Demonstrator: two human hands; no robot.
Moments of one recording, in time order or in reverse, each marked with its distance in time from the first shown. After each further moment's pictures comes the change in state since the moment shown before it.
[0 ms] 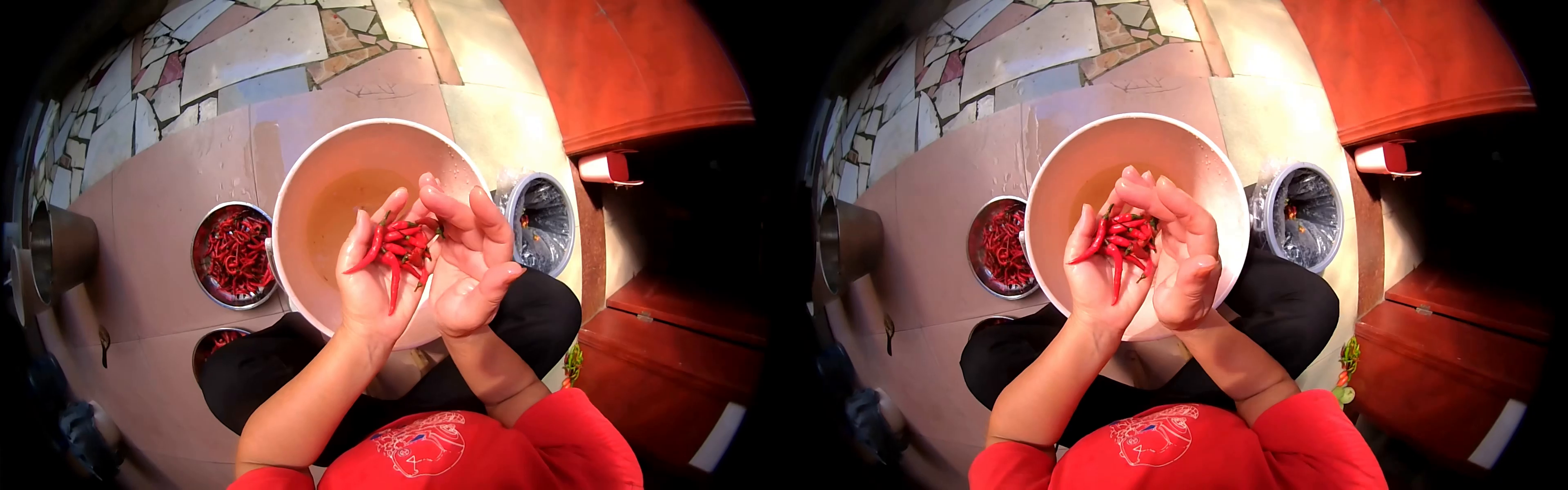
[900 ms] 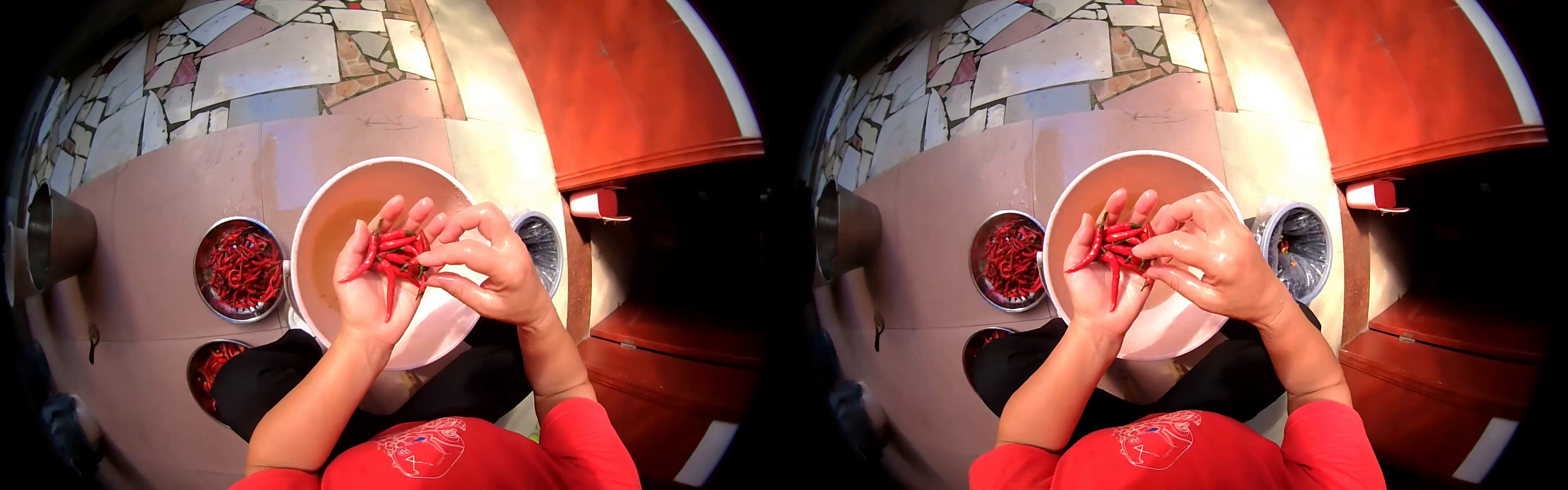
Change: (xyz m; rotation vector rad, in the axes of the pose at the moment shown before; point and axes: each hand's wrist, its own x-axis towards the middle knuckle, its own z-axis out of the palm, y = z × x) left_hand 0.012 0.028 0.016 -0.165 -0.216 -0.004; right_hand 0.084 -0.050 -0.019 -0.849 -0.717 -0.091
